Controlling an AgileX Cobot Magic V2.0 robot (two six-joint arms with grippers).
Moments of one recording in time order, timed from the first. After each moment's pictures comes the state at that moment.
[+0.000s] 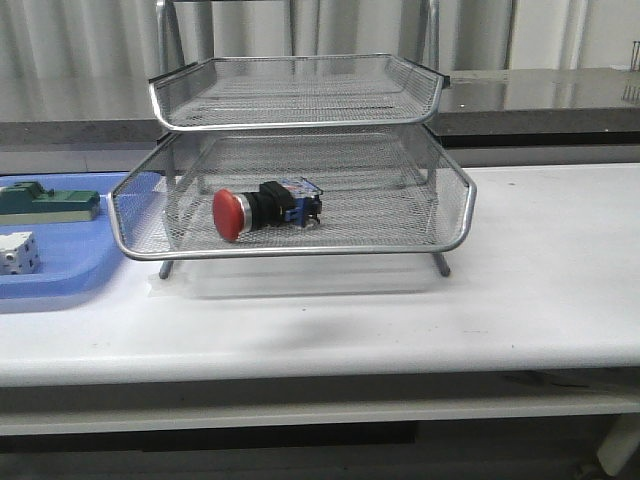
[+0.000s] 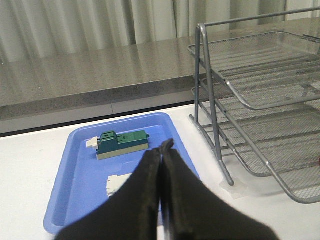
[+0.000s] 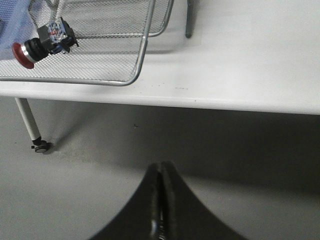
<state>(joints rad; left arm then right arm) -0.08 0.29 -0.27 -0.35 0.14 0.45 0.24 0.77 -0.74 0.23 0.81 0.10</state>
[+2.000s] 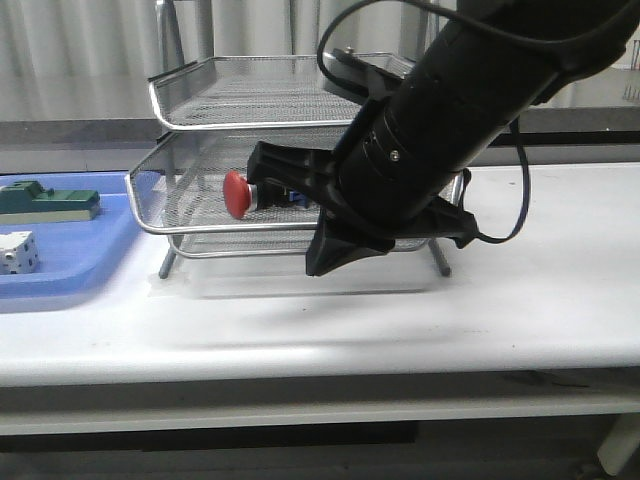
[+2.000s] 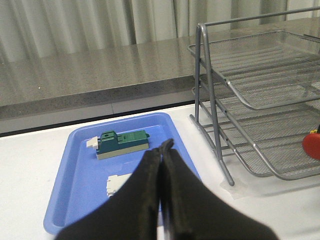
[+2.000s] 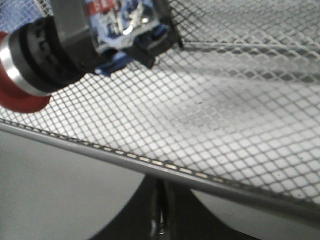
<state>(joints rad) -0.08 0.29 -0.27 -0.35 0.14 0.45 0.61 1.78 -1.04 0.55 0.21 0.00</state>
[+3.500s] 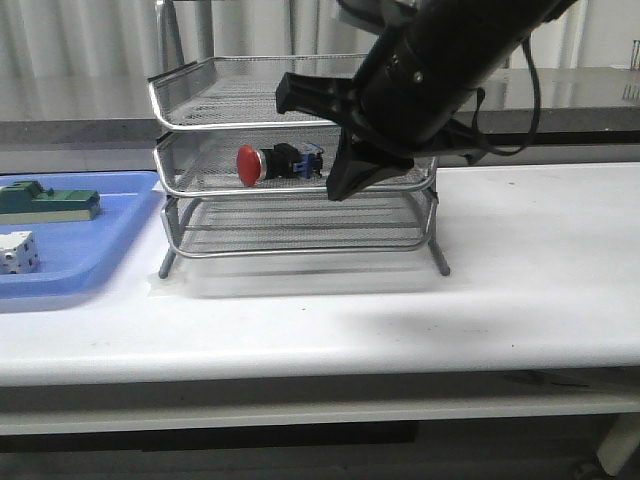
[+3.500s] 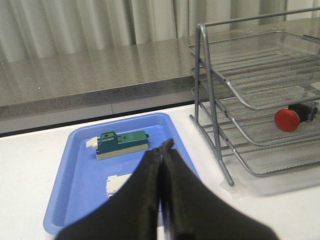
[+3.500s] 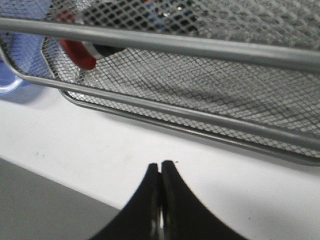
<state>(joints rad) -0.08 0.29 -0.27 -0.35 0.14 0.45 0.52 1.75 -1.19 0.41 0.34 -0.03</state>
